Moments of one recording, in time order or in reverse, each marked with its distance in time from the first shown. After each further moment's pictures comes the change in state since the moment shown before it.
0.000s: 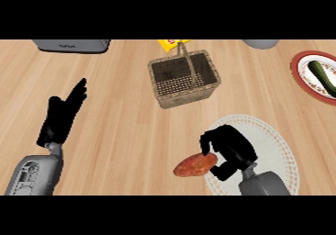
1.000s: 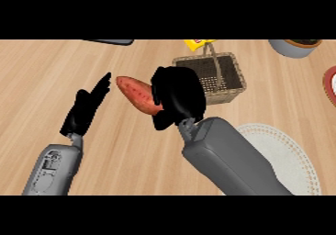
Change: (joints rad) left arm -0.088 -0.057 -0.079 0.038 -0.015 -0.031 0.010; right arm -0.641 0.060 0.241 -0.028 -0.234 -0.079 0.989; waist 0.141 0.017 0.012
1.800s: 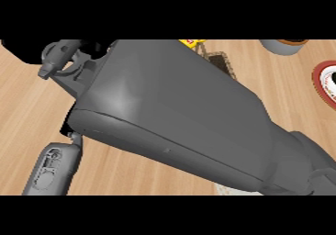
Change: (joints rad) left arm -0.011 0.001 0.018 0.044 -0.016 0.029 -0.010; right arm -0.756 -0.006 -0.095 0.217 -0.252 -0.237 0.353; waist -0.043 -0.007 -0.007
